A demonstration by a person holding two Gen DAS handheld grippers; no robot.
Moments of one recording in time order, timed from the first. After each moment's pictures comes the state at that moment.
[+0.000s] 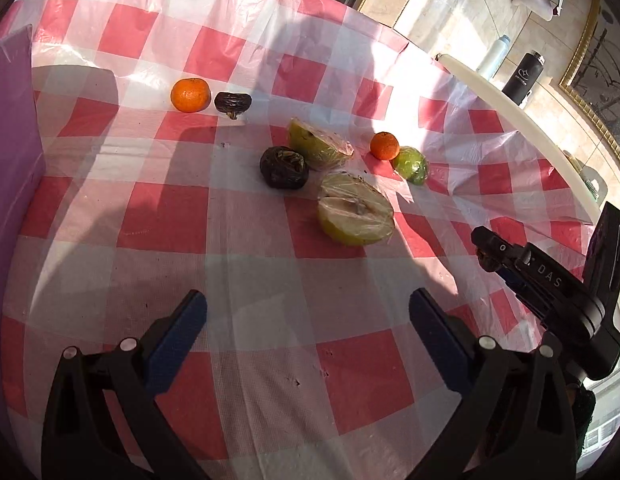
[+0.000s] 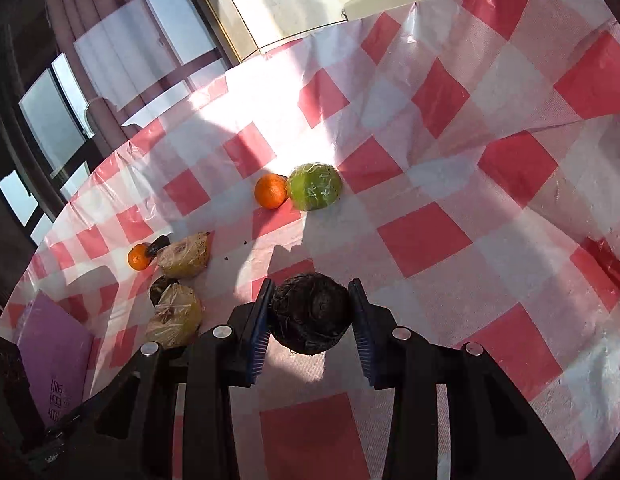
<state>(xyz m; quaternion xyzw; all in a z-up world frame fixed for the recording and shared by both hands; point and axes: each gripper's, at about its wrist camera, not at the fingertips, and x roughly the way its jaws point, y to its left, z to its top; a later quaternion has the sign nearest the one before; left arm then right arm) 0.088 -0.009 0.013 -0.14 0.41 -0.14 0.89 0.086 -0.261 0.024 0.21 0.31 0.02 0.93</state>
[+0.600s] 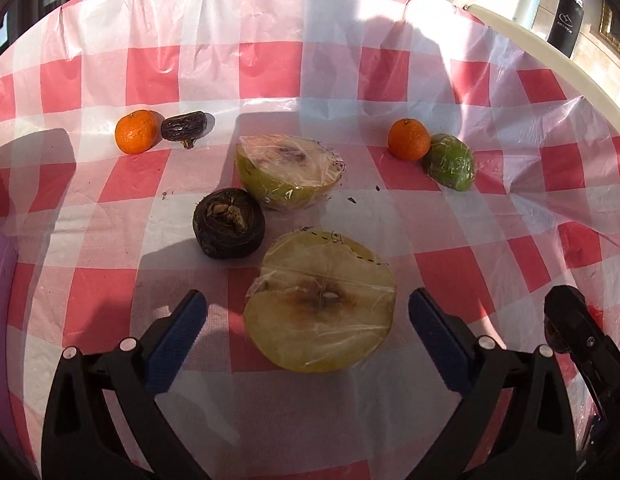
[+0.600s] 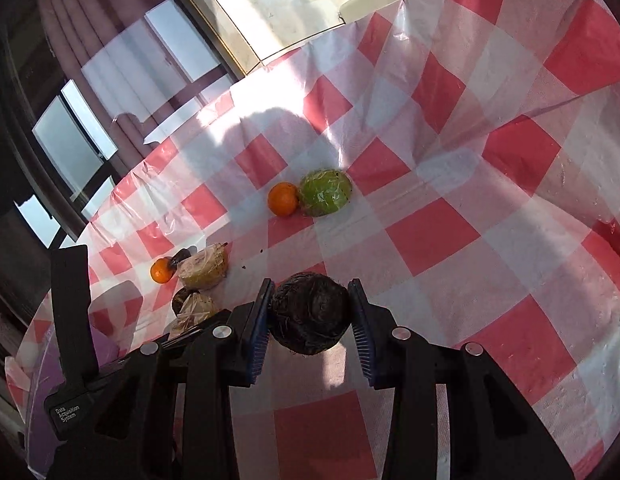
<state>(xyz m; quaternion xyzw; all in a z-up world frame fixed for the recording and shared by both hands) 0.178 -0.080 0.008 -0.02 0.45 -0.04 0.89 0.087 -0.270 0.024 0.25 0.30 0.05 0.92</state>
